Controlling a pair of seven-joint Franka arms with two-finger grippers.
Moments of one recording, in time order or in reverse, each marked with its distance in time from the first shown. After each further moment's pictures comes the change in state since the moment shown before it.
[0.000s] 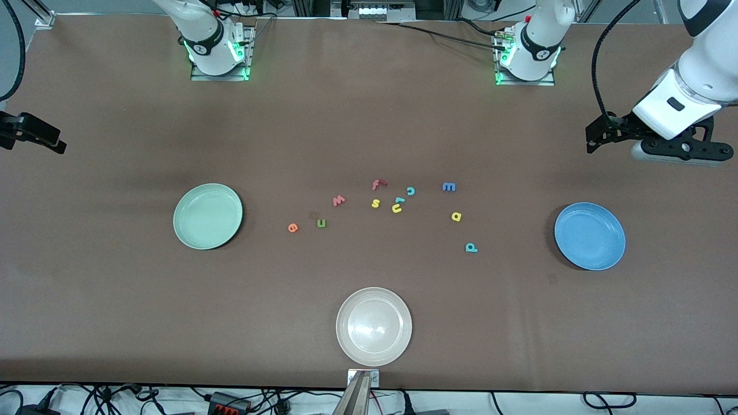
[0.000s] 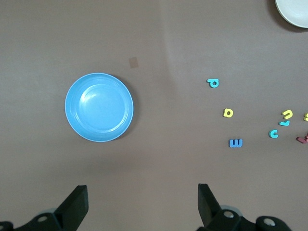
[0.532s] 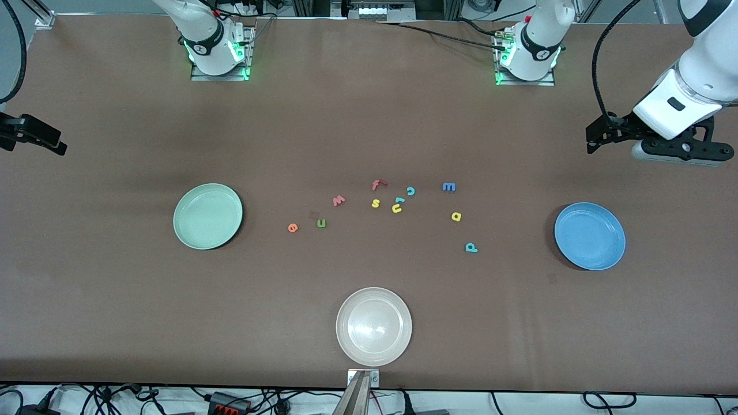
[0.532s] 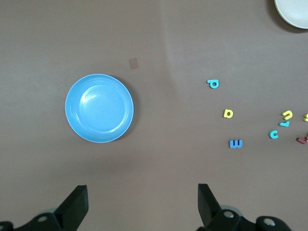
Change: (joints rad) left arm 0.000 0.000 0.001 0.000 0.000 0.004 0.002; right arm 0.001 0.000 0.000 0.000 0.000 0.005 0.000
